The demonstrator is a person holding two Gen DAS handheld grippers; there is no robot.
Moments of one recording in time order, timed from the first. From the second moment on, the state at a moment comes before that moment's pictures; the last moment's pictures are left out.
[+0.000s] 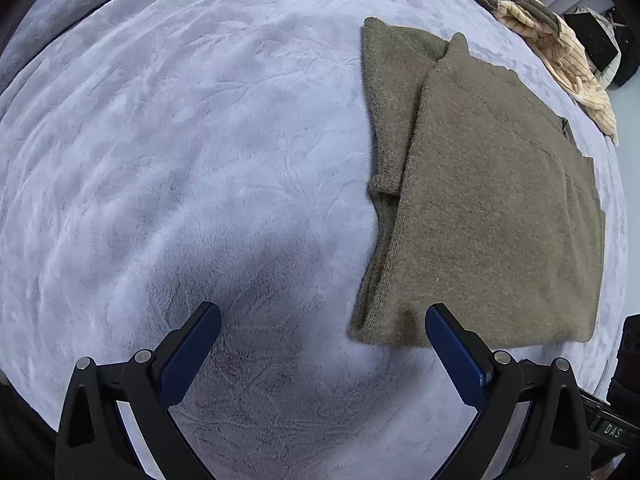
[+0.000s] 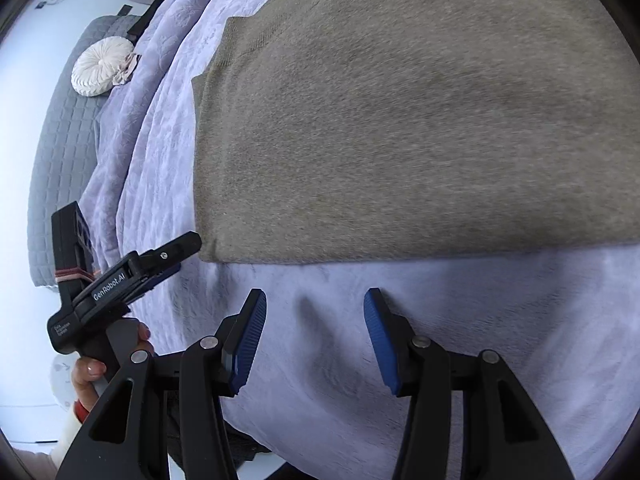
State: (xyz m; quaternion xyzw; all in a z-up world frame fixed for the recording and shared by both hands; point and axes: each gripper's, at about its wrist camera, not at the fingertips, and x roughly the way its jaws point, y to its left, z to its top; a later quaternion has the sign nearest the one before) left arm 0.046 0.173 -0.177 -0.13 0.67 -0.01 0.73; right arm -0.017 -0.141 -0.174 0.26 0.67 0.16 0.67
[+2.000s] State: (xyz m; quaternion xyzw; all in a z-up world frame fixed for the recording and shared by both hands) left arm 0.170 0.089 -0.179 -0.11 0.65 -0.18 0.73; right arm 0.033 -0.194 -0.132 0.19 0.61 0.13 0.76
